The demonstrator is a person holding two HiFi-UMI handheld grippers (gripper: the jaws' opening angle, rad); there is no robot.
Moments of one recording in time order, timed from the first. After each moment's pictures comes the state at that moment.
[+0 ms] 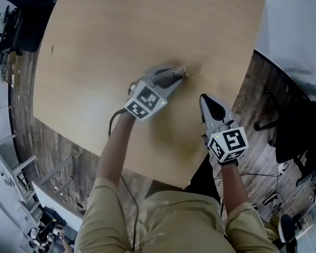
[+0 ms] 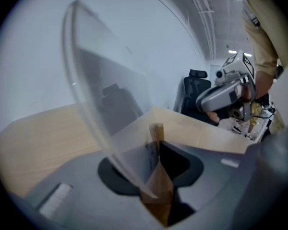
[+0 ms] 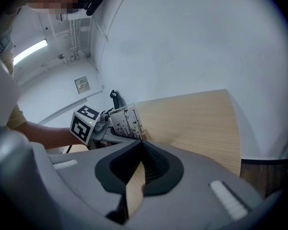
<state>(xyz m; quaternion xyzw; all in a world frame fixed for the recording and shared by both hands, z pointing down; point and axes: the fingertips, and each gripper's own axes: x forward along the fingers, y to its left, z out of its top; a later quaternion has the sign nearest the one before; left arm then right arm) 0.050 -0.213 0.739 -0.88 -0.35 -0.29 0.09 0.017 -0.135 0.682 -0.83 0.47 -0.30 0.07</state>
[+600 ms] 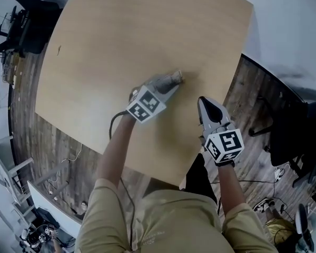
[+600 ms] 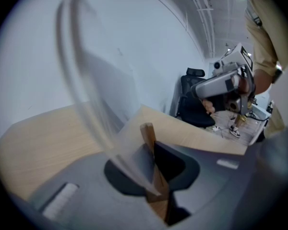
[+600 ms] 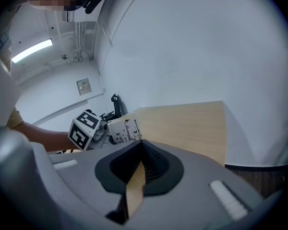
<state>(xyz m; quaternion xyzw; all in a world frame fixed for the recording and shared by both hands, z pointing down) 0.019 -0.179 0.721 -0.88 -0.36 -0.31 0.10 0.001 -0.103 0.640 -0.84 0.47 -0.26 0.06</state>
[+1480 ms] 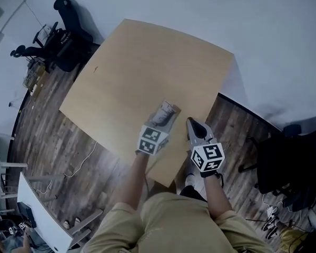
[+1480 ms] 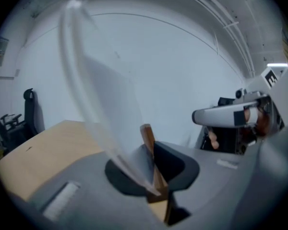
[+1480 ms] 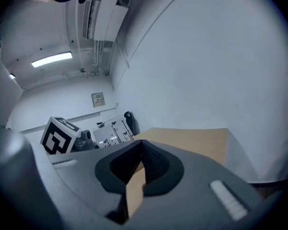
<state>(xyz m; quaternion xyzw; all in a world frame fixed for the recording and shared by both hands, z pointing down) -0.094 -0.121 0.513 -0.97 -0.12 -0.21 -0.01 -0.099 -0.054 0.466 -0.84 0.51 -0.16 0.08</state>
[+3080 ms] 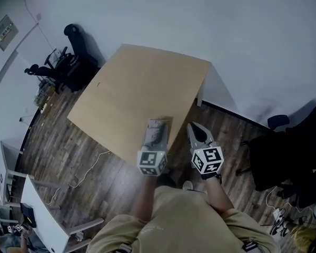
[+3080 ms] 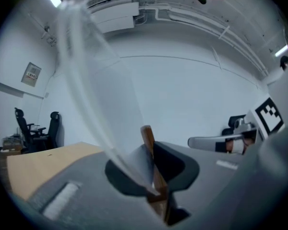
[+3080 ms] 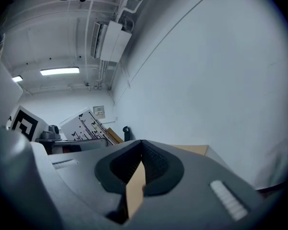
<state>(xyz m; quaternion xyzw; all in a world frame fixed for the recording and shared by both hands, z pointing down) -0.207 0.050 0.364 -1.00 0.01 -0.05 -0.01 -0.163 0.136 0.376 -0.86 0.49 -0.08 0.11</state>
